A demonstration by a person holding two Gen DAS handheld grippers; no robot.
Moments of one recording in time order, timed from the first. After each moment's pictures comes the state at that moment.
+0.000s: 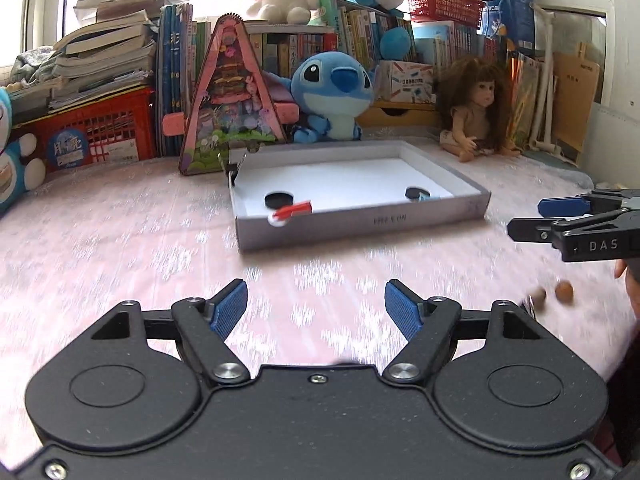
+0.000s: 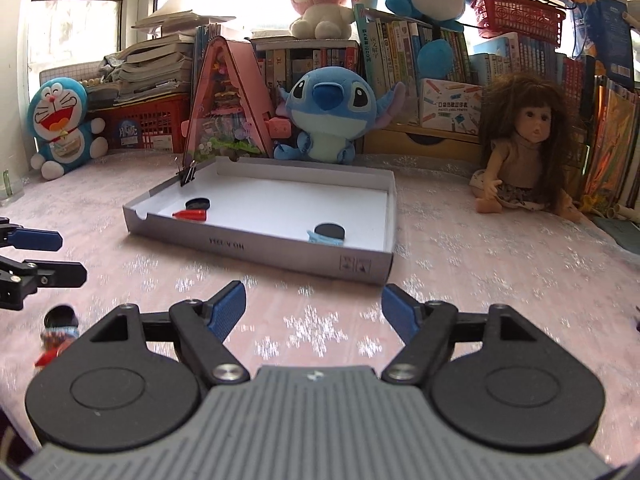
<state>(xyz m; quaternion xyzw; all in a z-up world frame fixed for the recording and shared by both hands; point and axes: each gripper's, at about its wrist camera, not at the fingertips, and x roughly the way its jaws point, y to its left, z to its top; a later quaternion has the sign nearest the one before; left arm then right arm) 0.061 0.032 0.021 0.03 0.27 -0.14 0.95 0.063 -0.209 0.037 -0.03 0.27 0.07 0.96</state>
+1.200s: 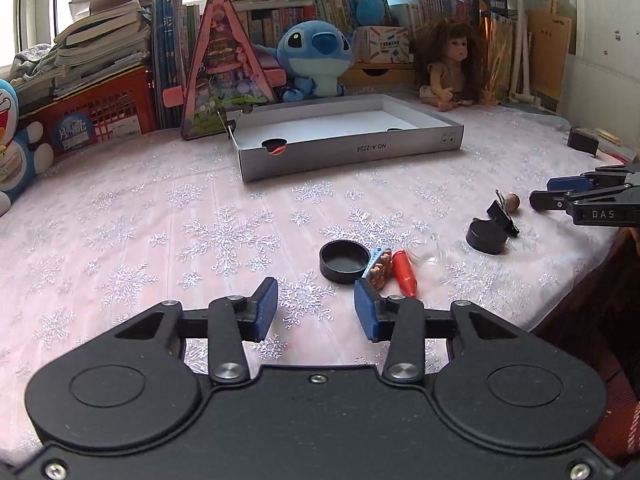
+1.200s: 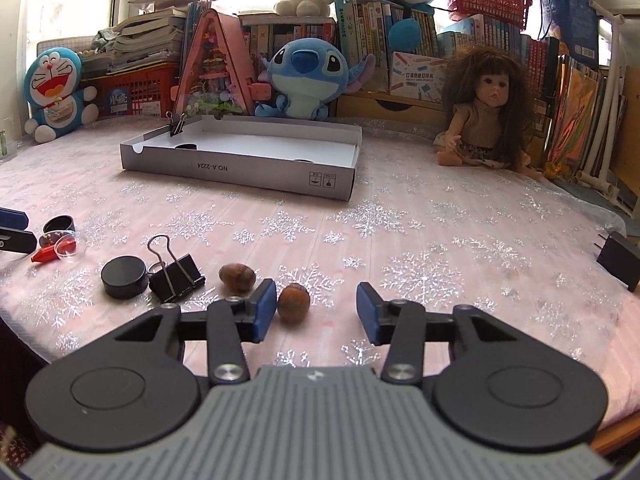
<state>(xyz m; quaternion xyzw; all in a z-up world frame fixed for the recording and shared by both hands) 0.001 0.048 0.001 0.07 0.30 -0.16 0.94 -0.003 -0.224 0.006 -0.05 0.29 0.04 0.96</state>
